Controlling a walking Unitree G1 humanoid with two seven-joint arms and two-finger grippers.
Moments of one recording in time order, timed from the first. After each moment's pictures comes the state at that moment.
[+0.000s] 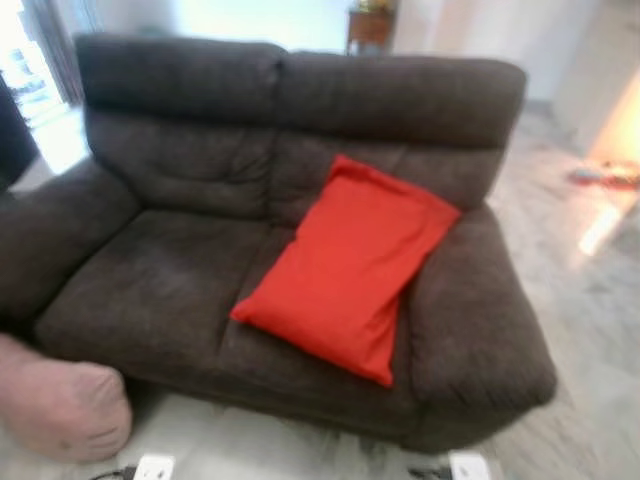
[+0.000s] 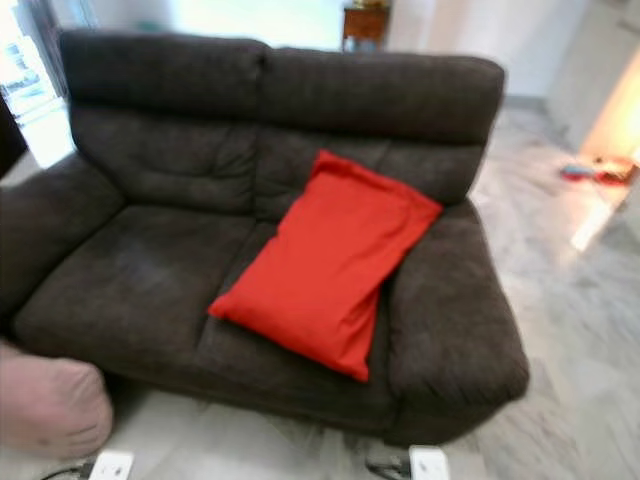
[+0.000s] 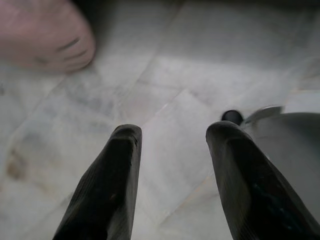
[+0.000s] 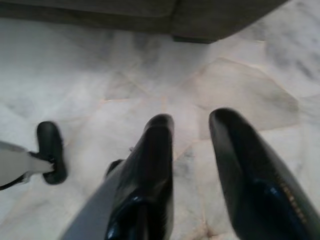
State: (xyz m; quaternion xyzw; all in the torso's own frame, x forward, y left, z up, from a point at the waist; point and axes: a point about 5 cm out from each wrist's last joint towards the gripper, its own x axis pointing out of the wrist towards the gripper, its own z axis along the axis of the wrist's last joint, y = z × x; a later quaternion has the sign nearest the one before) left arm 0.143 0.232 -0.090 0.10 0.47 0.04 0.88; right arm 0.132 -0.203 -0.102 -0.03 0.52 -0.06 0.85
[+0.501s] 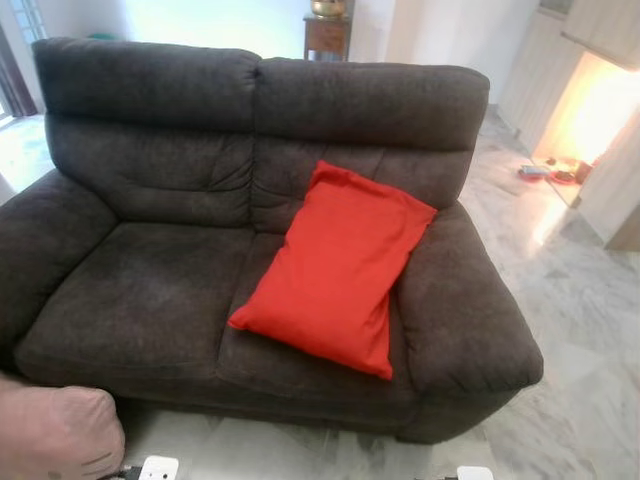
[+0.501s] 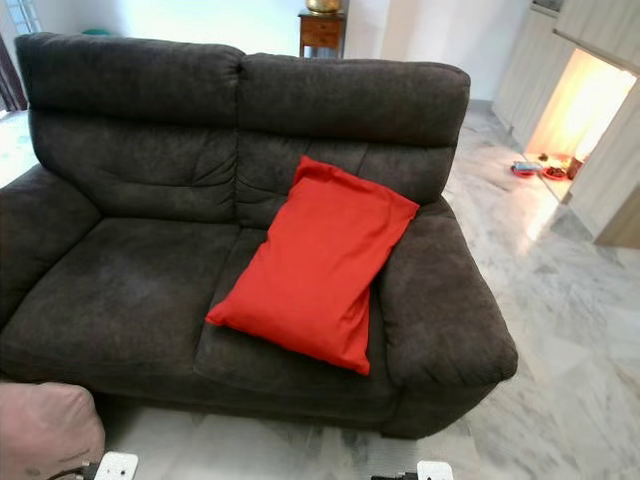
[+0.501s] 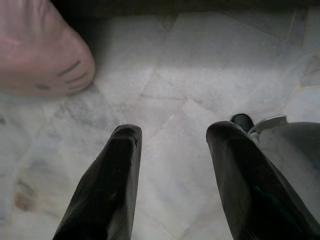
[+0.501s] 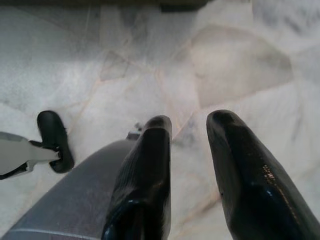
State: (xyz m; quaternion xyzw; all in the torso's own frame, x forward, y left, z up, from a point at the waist) left arm 0.143 0.236 -0.089 0.10 0.46 0.04 0.88; right arm 0.118 -0.205 -0.107 -0.02 0.53 -0.07 0.84
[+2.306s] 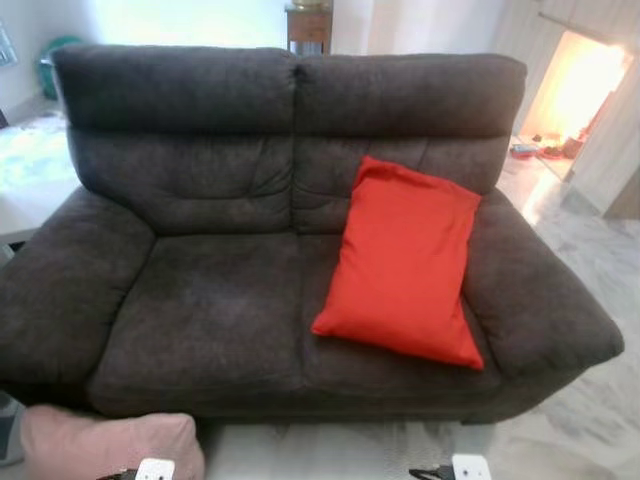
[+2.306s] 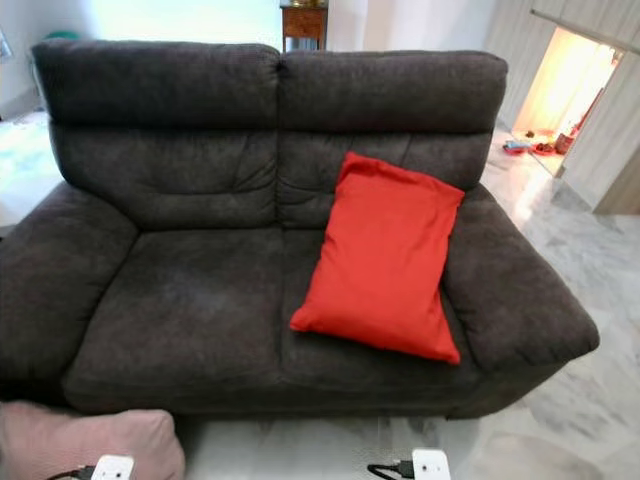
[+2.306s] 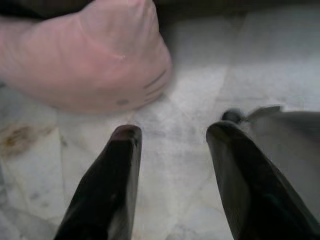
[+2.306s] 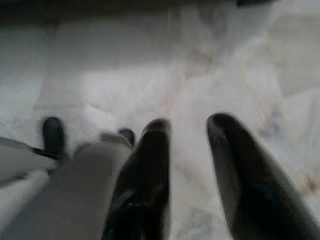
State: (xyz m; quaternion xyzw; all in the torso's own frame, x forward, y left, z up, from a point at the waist) left arm 0.142 0.221 -0.093 0.08 0.47 0.03 0.88; right arm 0.111 -0.212 -0.107 -0.03 0.54 -0.07 0.84
